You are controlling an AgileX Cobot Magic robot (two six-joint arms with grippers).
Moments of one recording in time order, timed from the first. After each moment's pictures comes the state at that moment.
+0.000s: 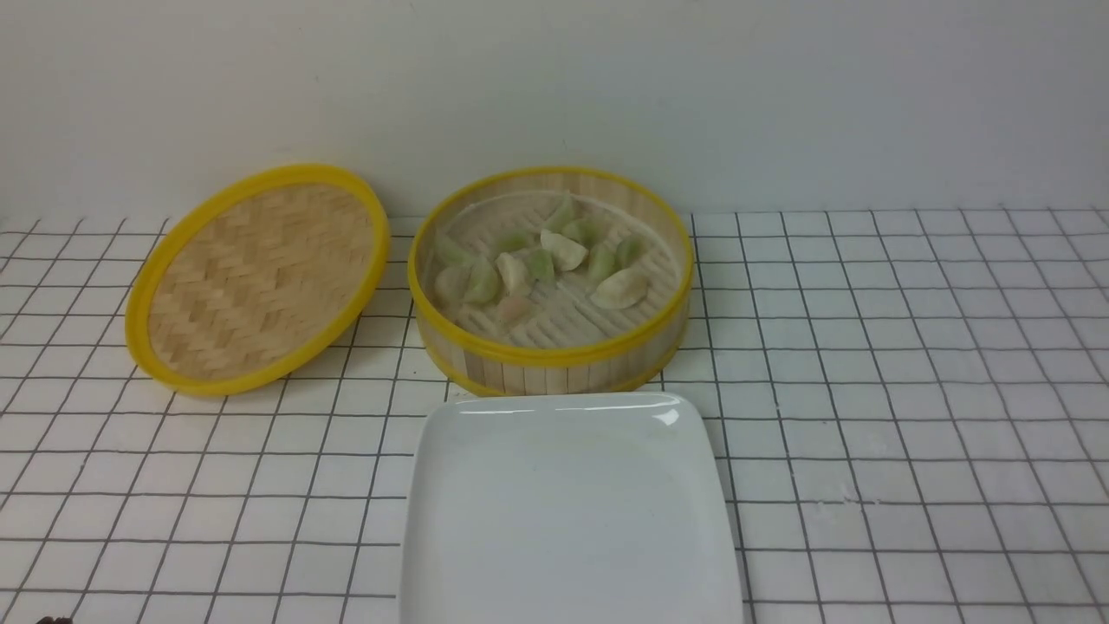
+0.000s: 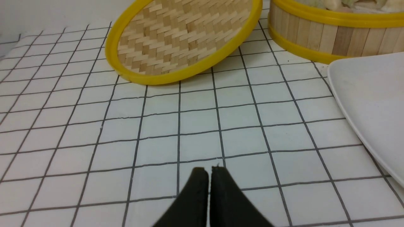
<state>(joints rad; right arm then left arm) 0.02 -0.02 0.03 0.67 0.05 0.25 -0.06 -0.01 0.03 0.01 0.39 0.03</state>
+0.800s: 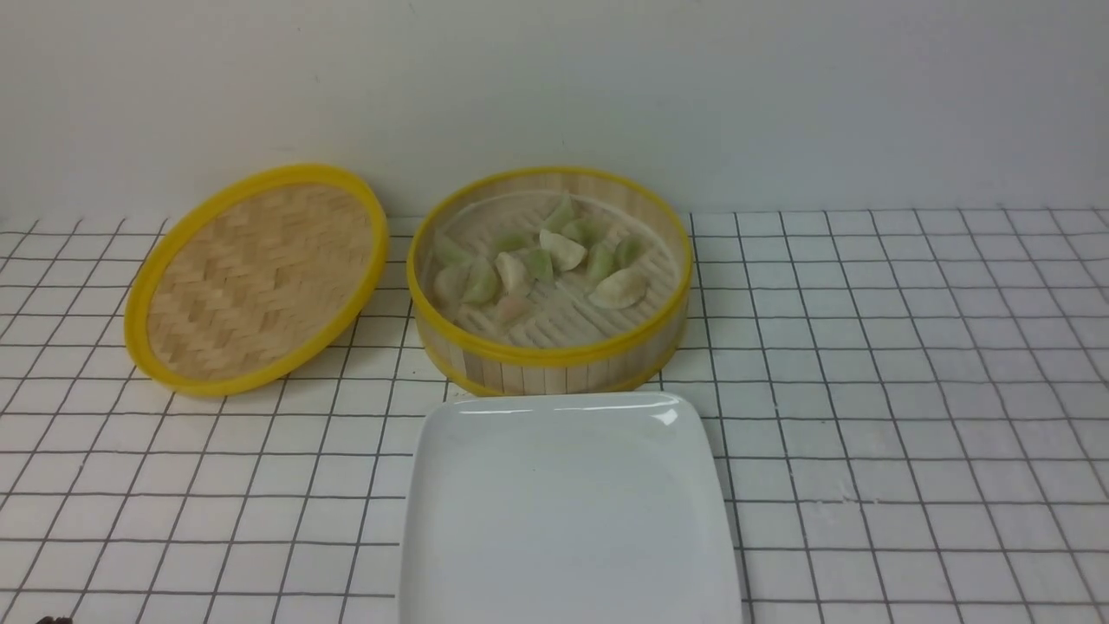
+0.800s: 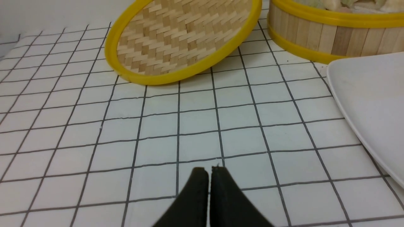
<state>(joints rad) 0.02 0.38 -0.60 0.51 0.33 0.01 -0.06 -0.01 0.03 0.01 0.39 0.03</state>
